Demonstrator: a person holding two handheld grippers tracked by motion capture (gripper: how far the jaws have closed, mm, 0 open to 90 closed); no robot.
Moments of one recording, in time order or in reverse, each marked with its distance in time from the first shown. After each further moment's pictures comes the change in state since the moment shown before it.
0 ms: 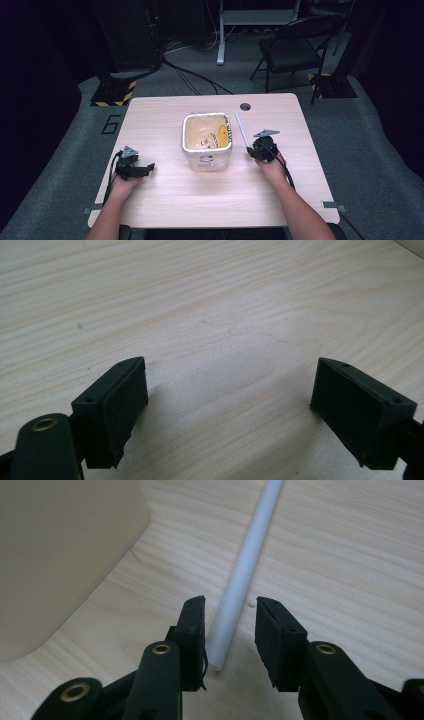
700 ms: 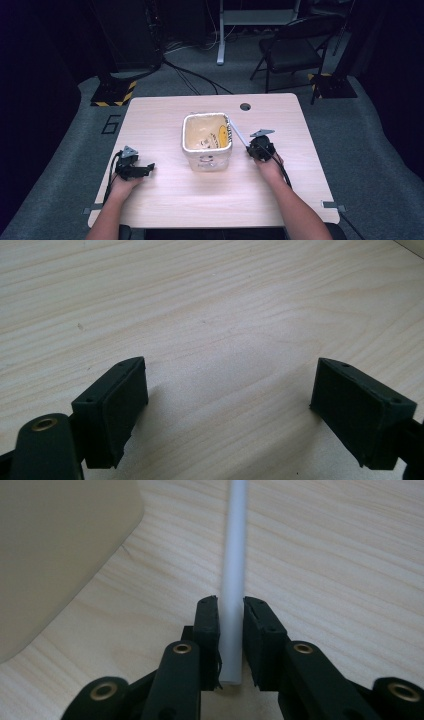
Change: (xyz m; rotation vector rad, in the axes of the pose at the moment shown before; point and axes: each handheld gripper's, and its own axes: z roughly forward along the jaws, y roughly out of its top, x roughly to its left) left arm 0.000 0.000 0.000 0.000 0.000 0.000; right arm 0.005 0.004 0.010 0.035 -0.033 -0.027
